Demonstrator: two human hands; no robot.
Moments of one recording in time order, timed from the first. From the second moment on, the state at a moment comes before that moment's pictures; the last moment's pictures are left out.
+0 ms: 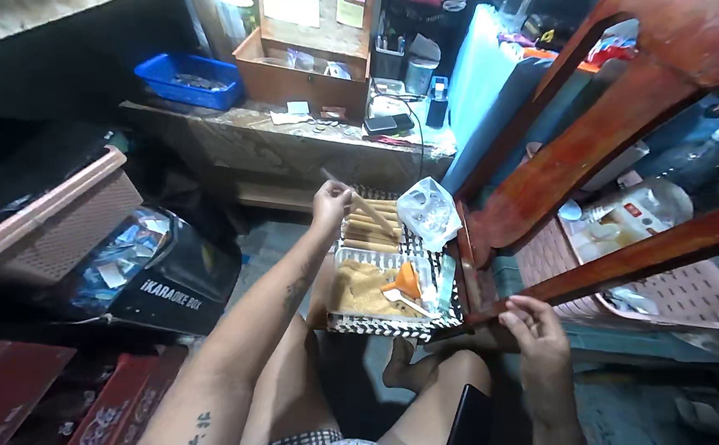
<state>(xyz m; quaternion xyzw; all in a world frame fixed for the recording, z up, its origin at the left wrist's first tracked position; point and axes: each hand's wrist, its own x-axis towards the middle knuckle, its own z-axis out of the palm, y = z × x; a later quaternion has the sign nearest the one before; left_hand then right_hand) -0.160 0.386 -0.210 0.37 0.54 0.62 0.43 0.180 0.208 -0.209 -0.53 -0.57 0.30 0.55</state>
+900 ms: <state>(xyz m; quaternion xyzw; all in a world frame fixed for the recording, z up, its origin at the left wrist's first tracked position) -0.192 0.338 -0.287 0.44 0.65 0.51 0.35 0.171 0.236 -0.248 -0.66 -0.61 0.30 0.33</state>
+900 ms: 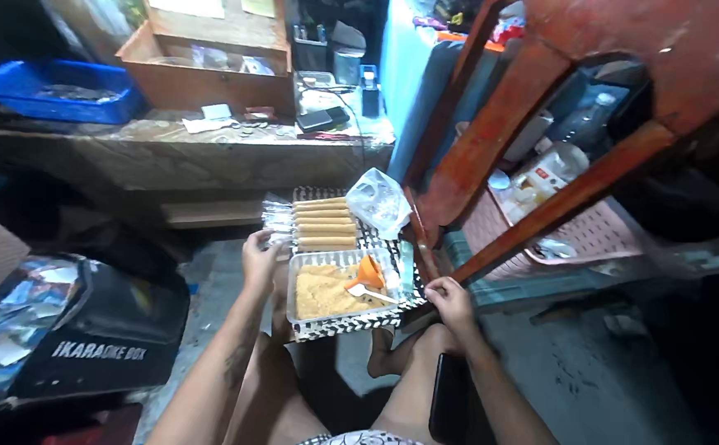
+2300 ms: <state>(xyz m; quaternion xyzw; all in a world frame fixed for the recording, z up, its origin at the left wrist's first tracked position) -0.008 0.279 -0.178 0.35 0.38 0.57 0.64 0.116 0.186 -0.225 -0.57 -0.52 0.40 0.49</state>
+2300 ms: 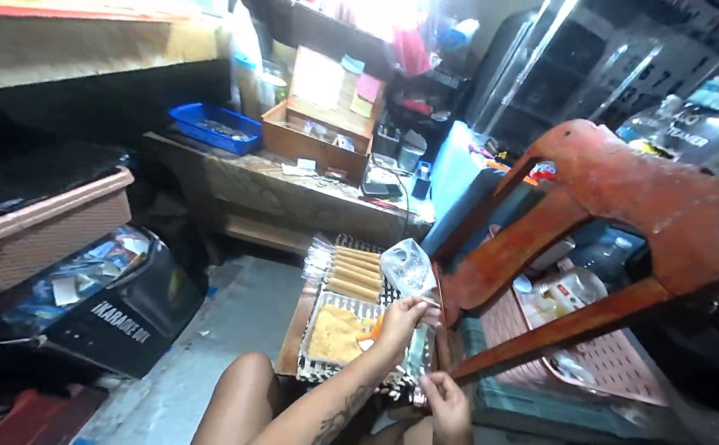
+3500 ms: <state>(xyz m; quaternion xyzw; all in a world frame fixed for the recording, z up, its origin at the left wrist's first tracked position) -0.043 0.187 -0.151 0.42 0.26 0.67 0.56 0.101 0.209 -0.133 -0.33 -0.67 0.36 0.56</state>
